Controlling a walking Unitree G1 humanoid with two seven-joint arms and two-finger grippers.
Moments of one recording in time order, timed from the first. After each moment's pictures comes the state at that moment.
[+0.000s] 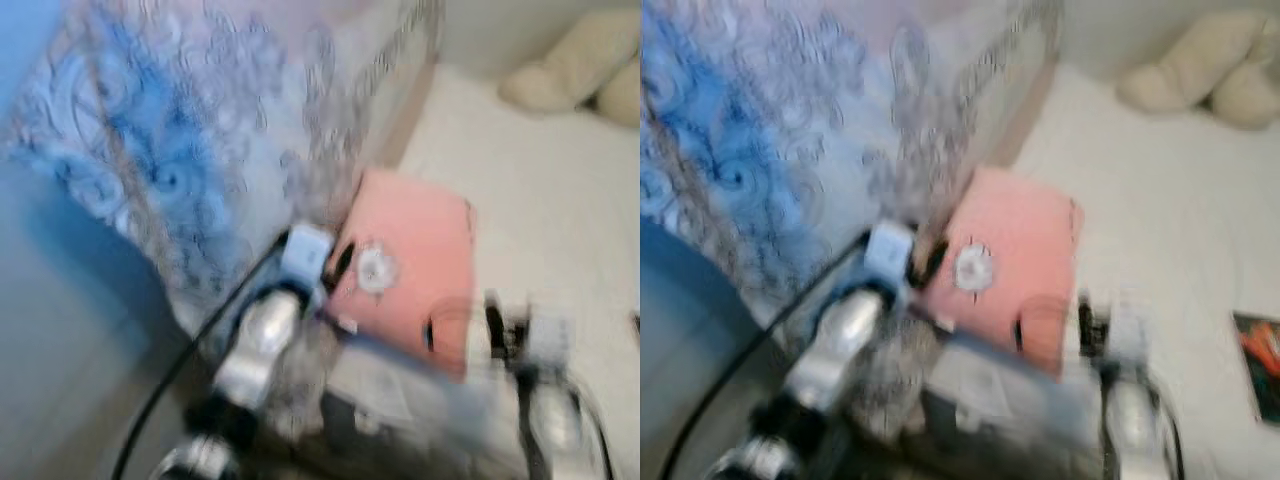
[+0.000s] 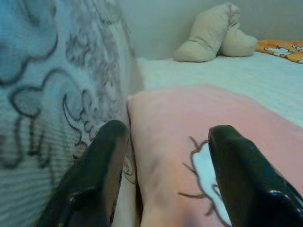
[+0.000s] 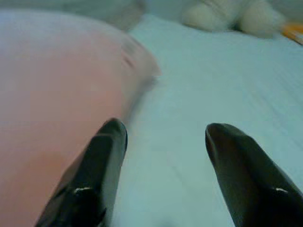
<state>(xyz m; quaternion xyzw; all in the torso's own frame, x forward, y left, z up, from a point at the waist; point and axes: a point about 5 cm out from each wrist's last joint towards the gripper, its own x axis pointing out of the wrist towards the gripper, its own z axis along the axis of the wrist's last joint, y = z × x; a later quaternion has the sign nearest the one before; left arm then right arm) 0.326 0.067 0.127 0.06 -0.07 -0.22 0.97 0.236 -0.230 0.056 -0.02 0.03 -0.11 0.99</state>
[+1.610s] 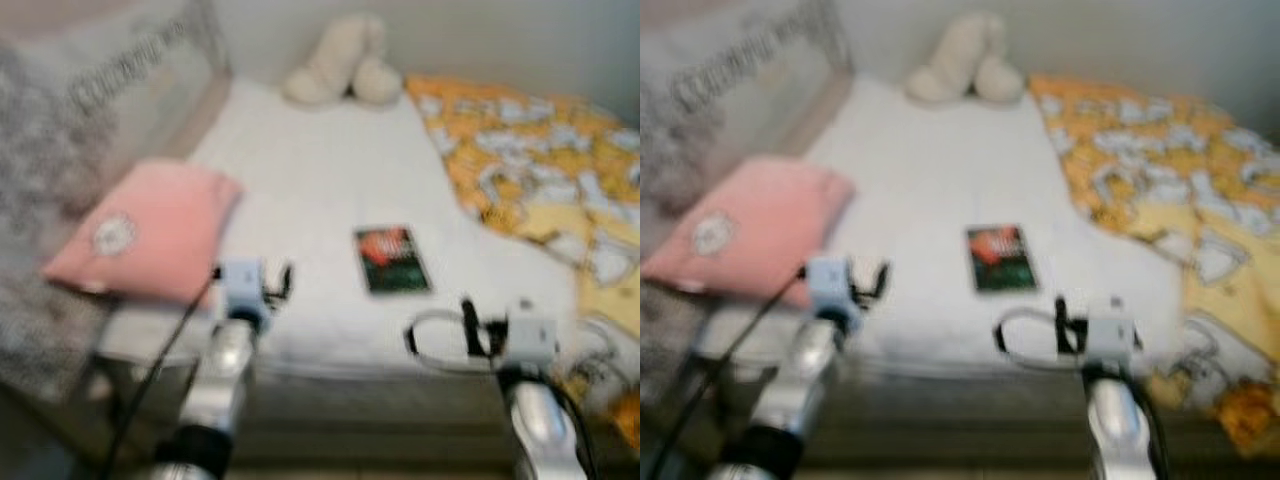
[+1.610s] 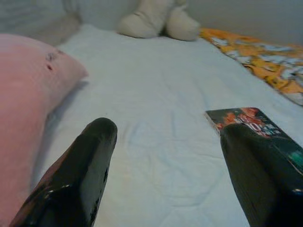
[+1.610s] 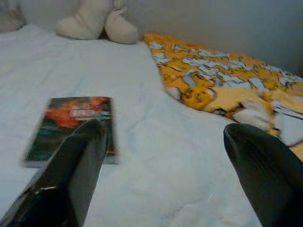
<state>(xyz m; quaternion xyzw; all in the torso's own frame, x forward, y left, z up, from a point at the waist) 0.320 0.124 0.080 -0.02 0.03 -0.04 1.00 0.255 -0.212 0.069 -0.06 0.01 -0.07 1.00</state>
